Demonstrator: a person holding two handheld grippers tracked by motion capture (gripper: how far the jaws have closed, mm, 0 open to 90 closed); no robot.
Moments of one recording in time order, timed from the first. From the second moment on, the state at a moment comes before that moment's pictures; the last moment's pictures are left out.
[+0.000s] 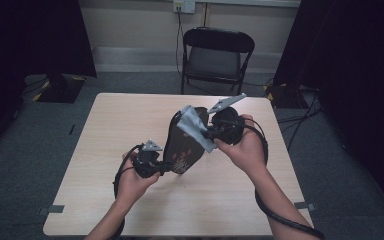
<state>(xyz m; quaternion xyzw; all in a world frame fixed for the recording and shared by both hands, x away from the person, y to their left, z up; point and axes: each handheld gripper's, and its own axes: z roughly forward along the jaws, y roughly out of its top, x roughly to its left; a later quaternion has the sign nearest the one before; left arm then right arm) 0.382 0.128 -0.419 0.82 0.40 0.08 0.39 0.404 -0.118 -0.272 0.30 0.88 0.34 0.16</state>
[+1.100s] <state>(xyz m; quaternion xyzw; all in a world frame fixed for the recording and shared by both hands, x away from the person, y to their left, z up) 0.382 0.127 -0.419 0.82 0.40 0.07 0.39 0.400 -0.124 -0.425 0.35 0.90 0.27 0.06</state>
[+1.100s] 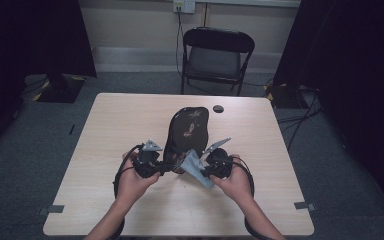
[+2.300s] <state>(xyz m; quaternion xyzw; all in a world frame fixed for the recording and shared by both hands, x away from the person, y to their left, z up) 0.382 0.126 -0.419 0.82 0.40 0.08 0.39 0.394 -0.132 -0.288 0.31 0.88 0.34 0.15</state>
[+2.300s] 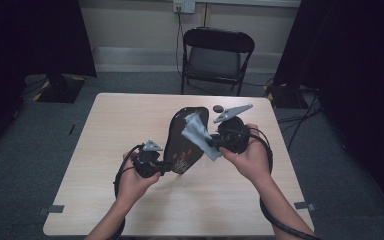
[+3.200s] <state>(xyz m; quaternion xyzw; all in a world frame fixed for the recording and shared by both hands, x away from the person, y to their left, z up) 0.383 0.125 -0.419 0.83 0.40 0.08 0.39 0.405 -0.104 -0.330 0.31 0.89 0.31 0.12</state>
